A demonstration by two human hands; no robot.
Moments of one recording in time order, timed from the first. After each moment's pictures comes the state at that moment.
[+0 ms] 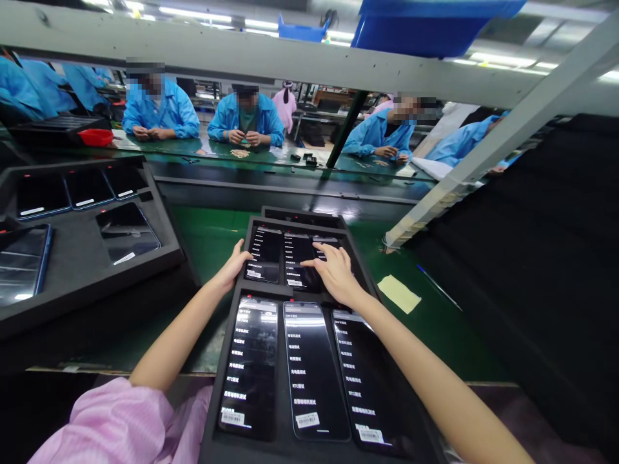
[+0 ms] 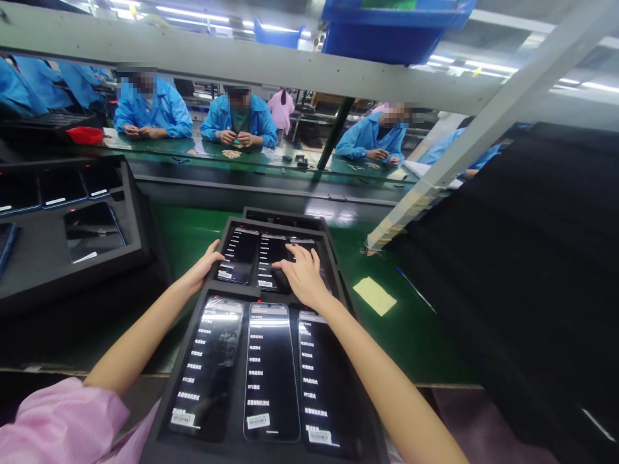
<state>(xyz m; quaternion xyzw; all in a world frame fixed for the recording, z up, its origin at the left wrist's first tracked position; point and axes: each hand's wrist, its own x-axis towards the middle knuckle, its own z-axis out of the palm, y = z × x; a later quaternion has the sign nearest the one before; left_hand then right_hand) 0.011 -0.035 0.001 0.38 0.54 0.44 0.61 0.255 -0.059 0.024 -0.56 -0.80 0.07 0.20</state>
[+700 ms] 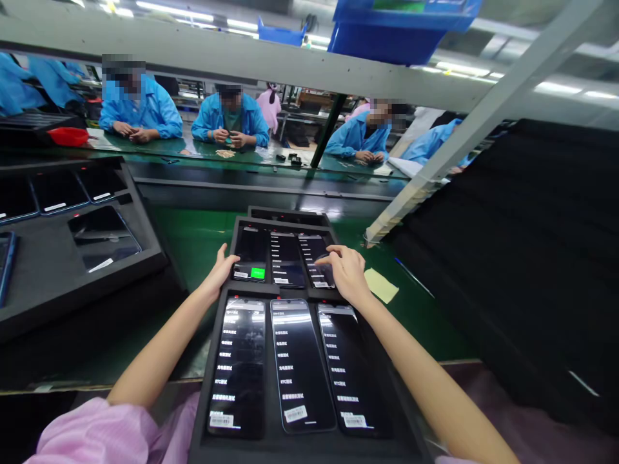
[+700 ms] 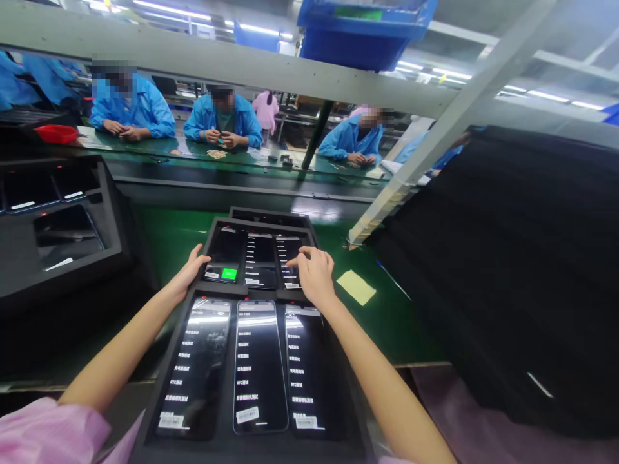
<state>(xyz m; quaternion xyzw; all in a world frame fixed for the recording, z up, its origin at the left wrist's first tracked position) 0.013 -0.051 0.006 0.38 0.56 0.43 0.59 0.283 -0.071 0.034 -0.65 -0.70 0.03 0.28</state>
